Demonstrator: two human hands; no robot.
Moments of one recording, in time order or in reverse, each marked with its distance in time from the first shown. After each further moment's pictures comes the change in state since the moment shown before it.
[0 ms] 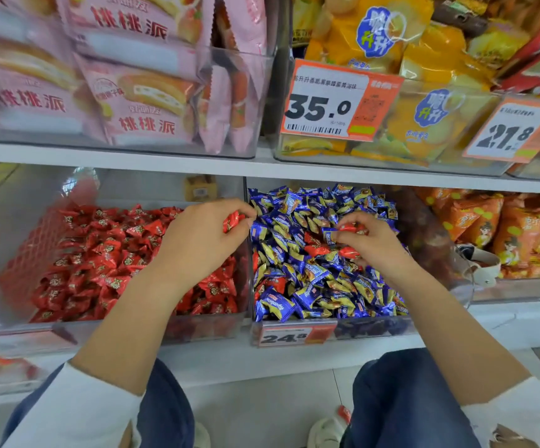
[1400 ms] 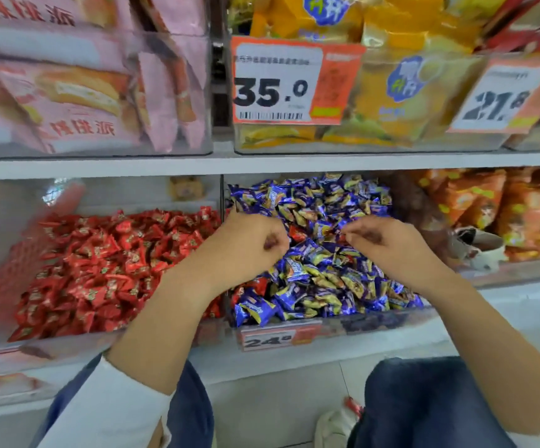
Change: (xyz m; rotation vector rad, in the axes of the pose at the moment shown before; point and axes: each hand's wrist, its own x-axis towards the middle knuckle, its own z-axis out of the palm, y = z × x) left_hand 0.019 0.048 0.044 0.003 -0.435 0.130; right_hand -0.013 0.027 -0.040 -0.471 -0.004 -0.244
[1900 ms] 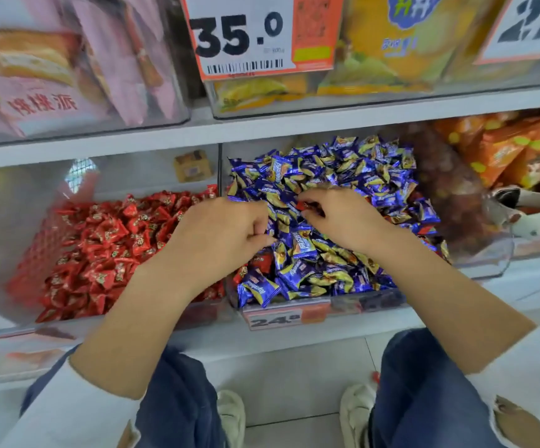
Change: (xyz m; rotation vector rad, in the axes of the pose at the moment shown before) left_hand -0.015 -0.005 0.003 0.410 0.110 -0.025; right_hand 0.046 -0.018 0.059 -0.173 -0.062 -0.273
